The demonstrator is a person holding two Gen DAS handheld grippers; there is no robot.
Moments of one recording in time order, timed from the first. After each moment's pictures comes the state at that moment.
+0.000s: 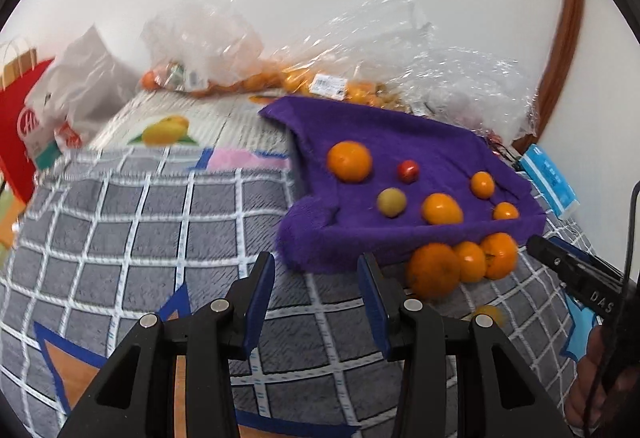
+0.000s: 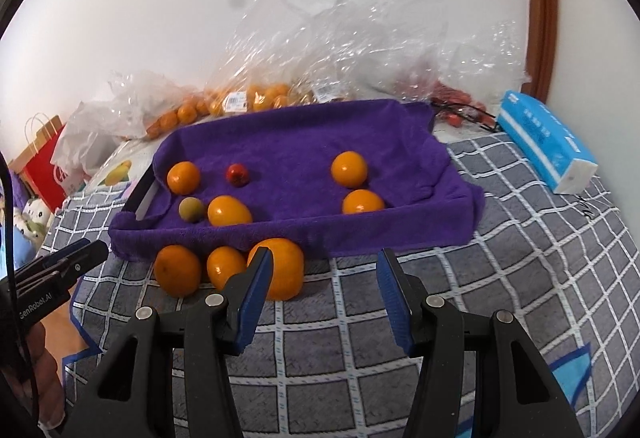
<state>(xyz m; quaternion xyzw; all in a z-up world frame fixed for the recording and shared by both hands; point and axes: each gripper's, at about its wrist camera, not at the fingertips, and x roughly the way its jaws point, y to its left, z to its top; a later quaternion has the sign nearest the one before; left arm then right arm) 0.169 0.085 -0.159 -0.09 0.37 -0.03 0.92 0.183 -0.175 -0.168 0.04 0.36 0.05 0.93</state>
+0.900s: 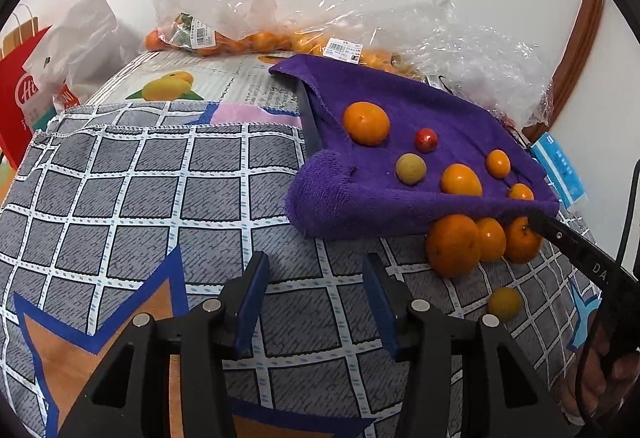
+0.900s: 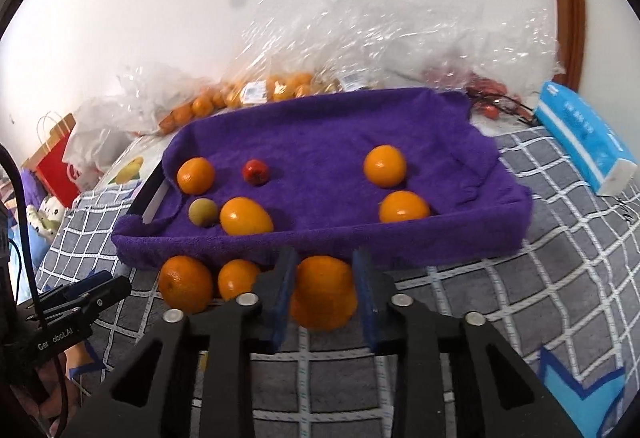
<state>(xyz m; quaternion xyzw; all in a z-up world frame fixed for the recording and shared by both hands) 0.171 0.087 -0.176 -0.11 0.41 -0.03 0.91 0.202 -0.170 -0.181 0.06 0.37 0.08 0.92</state>
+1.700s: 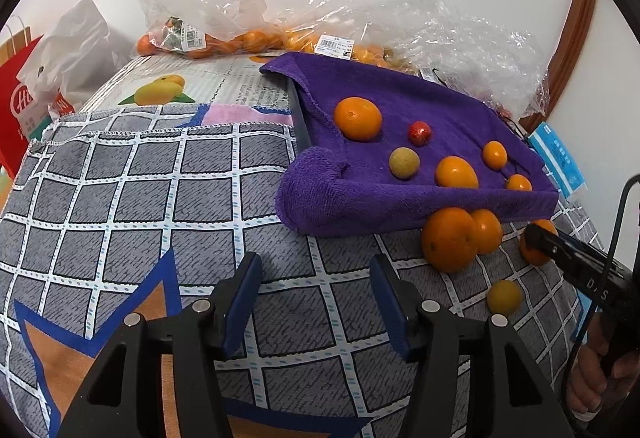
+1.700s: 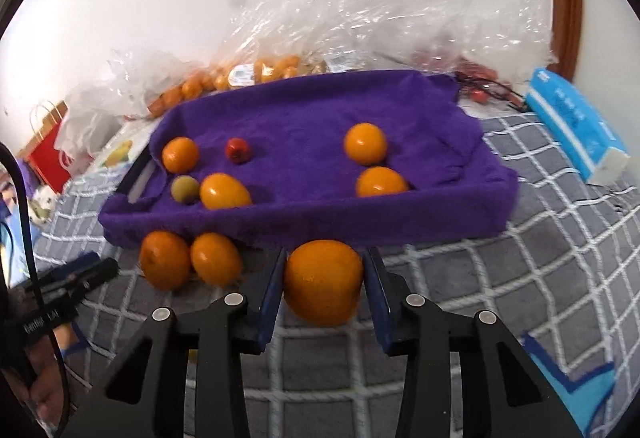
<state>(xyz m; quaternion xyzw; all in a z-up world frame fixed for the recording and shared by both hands) 0.172 0.084 -0.178 -0.09 0.41 -0.04 0.91 0.196 -0.177 -0.194 0.03 0.40 0.07 0.91</state>
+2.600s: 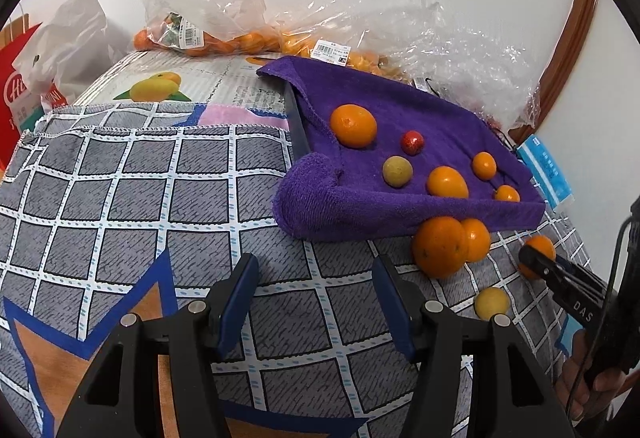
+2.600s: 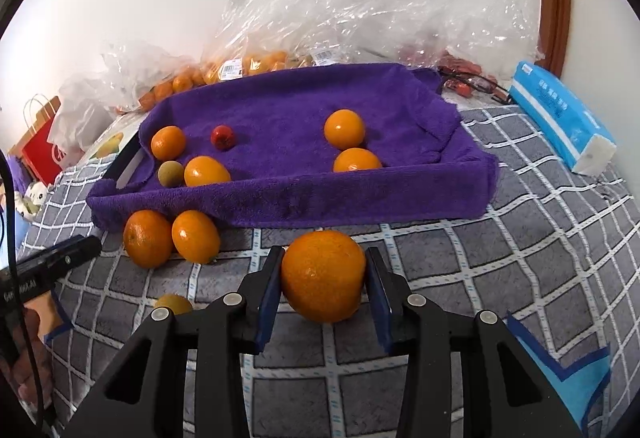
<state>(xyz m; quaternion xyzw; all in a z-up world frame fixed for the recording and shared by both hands) 0.171 0.092 -0.178 -0.12 0.40 -0.06 0.91 0.181 -0.188 -0.198 0.02 0.39 0.06 0.92</state>
